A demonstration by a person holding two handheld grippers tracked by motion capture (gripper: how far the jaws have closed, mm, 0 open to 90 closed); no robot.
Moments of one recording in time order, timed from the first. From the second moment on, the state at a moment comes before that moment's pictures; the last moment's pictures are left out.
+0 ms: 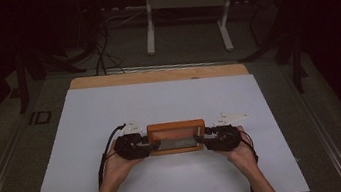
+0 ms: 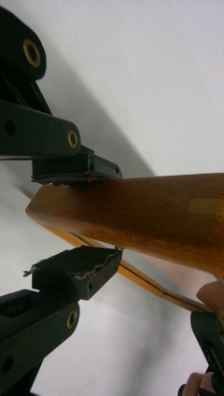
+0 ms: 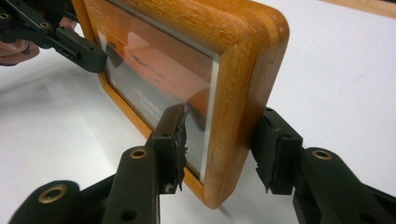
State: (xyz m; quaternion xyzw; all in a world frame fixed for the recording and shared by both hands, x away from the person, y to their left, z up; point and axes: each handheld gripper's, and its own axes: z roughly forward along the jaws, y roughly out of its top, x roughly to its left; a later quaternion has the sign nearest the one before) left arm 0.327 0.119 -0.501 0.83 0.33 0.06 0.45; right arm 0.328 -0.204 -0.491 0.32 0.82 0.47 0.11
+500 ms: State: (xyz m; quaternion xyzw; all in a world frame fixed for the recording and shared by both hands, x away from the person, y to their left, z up) left arm 0.331 0.121 -0.507 0.82 0.35 0.04 0.45; right arm 0.333 -0.204 -0.496 0.33 0.82 0.46 0.09
